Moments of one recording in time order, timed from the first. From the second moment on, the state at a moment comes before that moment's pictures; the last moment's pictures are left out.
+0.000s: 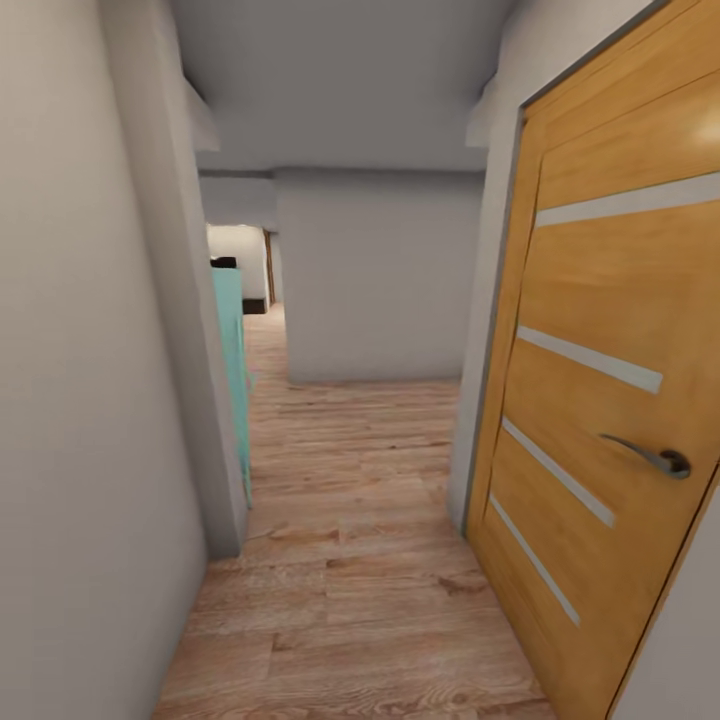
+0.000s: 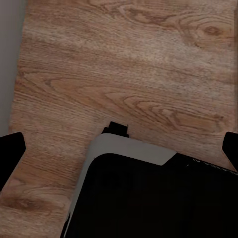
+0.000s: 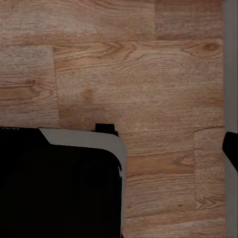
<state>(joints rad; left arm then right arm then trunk) -0.20 -0.01 -0.07 -0.01 0.36 -0.08 0.13 -0.13 -0.01 0.35 0.03 -0.28 -0.22 -0.06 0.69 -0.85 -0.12</state>
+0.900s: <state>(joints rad) -0.20 -0.01 -0.07 -0.01 0.36 -0.08 0.12 -0.13 0.07 0.34 0.02 -0.29 -0.21 -0.05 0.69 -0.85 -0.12</state>
